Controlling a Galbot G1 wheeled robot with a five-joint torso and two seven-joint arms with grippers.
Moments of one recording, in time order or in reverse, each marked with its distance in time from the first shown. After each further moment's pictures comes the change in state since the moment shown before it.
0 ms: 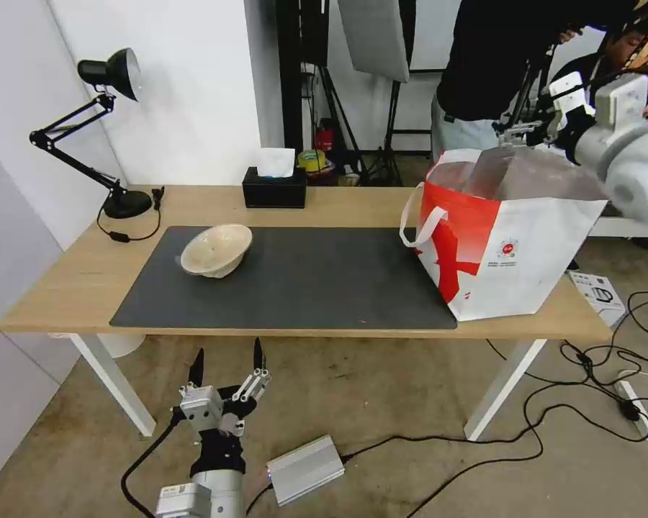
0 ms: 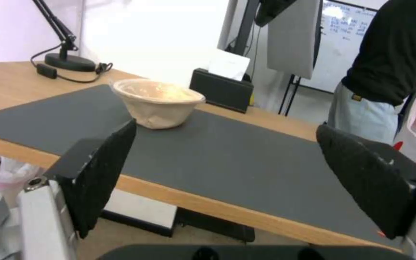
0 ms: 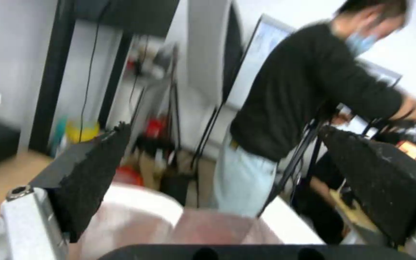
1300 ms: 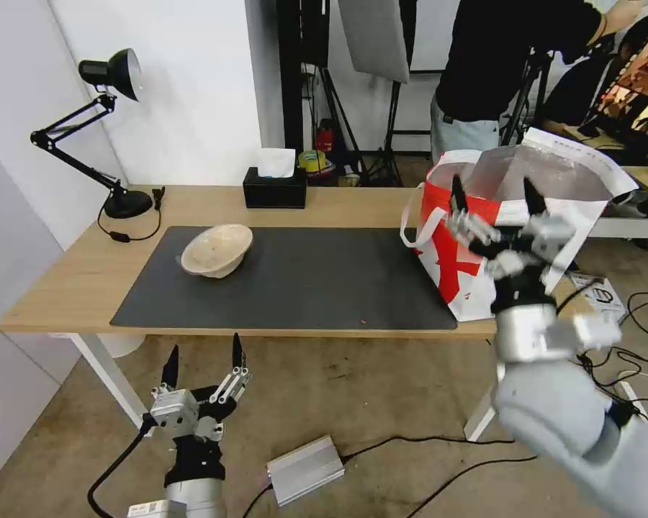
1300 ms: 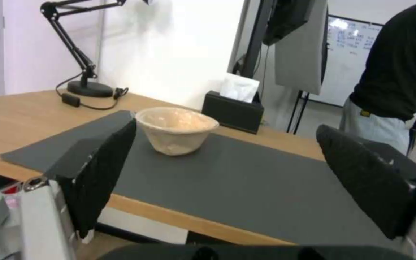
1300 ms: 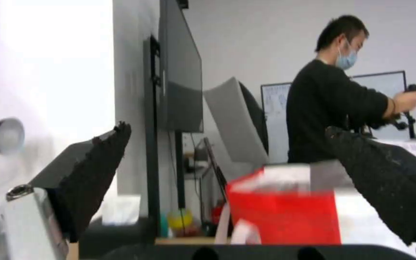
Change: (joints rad) left arm 0.076 -0.018 -0.042 -0.081 0.028 -0.036 0.019; right arm -1.178 0.329 0.456 0.571 -0.553 0.490 0.373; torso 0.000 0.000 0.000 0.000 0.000
